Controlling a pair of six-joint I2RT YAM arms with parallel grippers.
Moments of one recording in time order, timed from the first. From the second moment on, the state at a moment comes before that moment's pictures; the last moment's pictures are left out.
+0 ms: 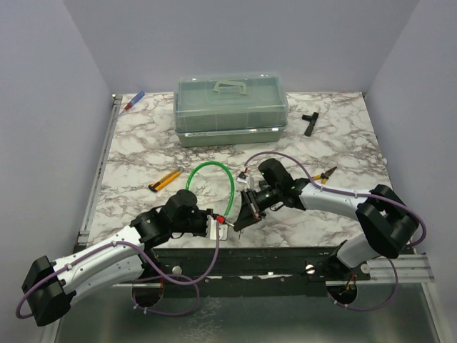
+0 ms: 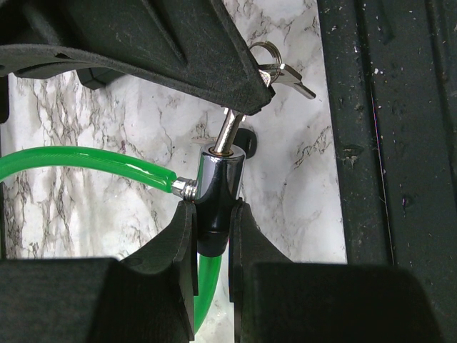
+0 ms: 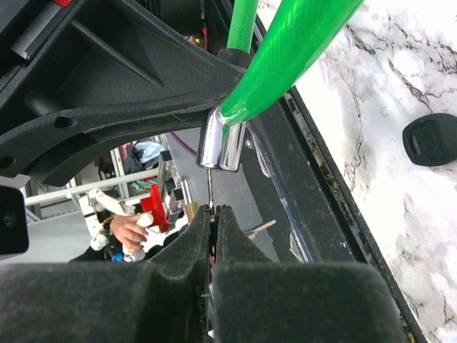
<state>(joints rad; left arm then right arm) -0.91 0.76 0.43 -0.28 0.41 0.77 0.77 1.51 0.75 -0.04 -0.96 0.68</state>
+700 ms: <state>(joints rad) -0.93 0.76 0.43 -0.28 0.39 0.79 0.77 1.55 0.82 -0.17 -0.95 0.66</state>
